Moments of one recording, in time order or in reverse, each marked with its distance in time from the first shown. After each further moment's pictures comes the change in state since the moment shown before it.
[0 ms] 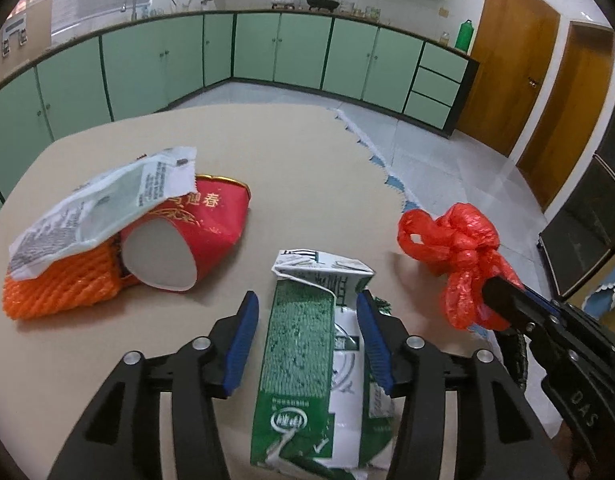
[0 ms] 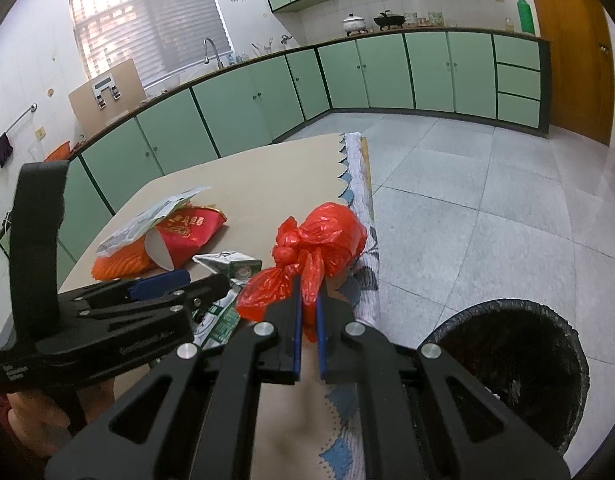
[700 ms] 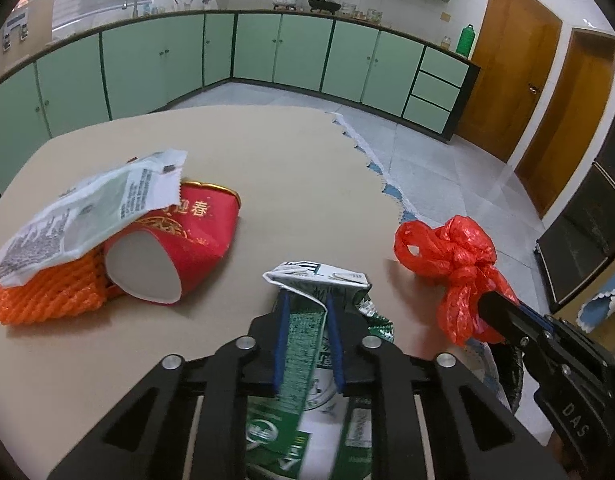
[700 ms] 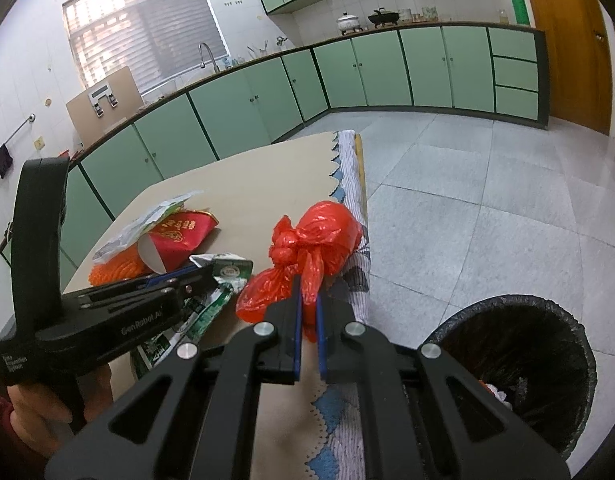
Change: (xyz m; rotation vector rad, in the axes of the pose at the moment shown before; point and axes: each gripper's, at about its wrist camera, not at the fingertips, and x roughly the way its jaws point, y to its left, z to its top) left arm 0.003 -0.006 0.002 -0.015 -0.016 -0.018; right arm 0.003 -0.010 0.000 0.029 -0.007 0.014
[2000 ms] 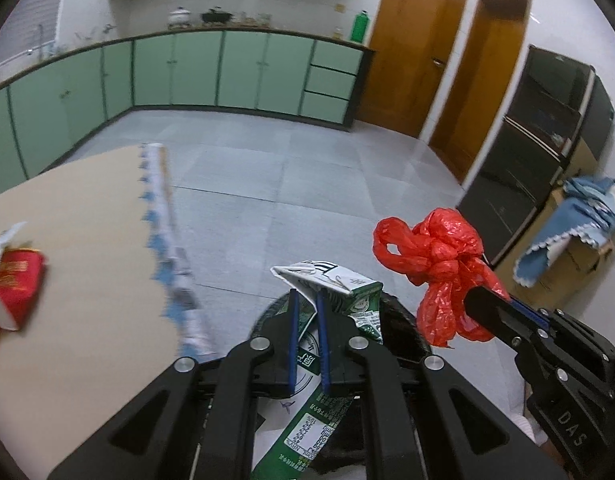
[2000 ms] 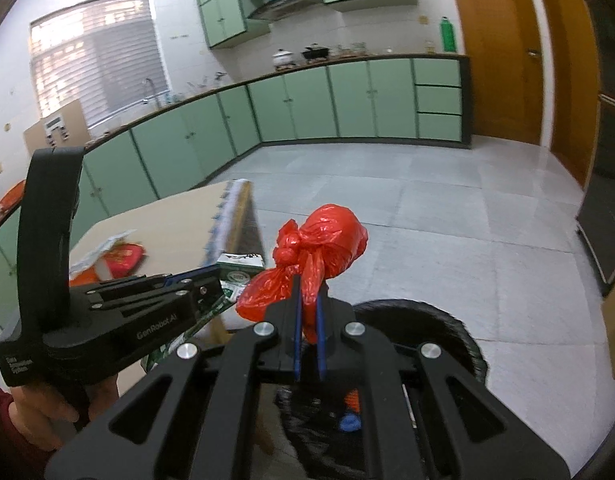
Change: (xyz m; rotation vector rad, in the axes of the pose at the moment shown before) left arm -0.018 -0.176 -0.010 0.216 -0.012 -0.262; right arm -0.130 -0.086 -0.016 0.059 -0.115 -0.253
